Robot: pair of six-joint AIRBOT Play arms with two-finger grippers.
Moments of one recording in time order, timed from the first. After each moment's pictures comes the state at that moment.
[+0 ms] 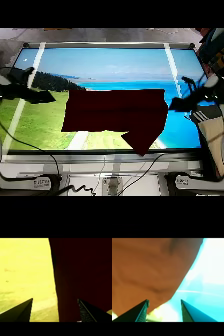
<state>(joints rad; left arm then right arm) 0.36 -1.48 1.38 1.08 -1.31 -1.01 -0.30 -1.41 1.23 -1.25 1.46 1.28</state>
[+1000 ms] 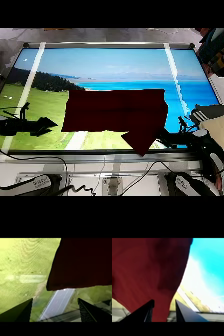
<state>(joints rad) 0.60 -1.34 0.78 0.87 -1.28 -0.96 -0.37 -1.06 0.36 -0.80 0.99 1.25</state>
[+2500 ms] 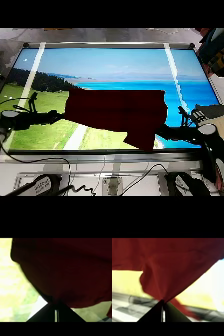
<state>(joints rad) 0.39 -1.19 0.72 0.68 -1.08 -0.90 -0.27 -0.82 0.47 -0.80 1.17 1.27</state>
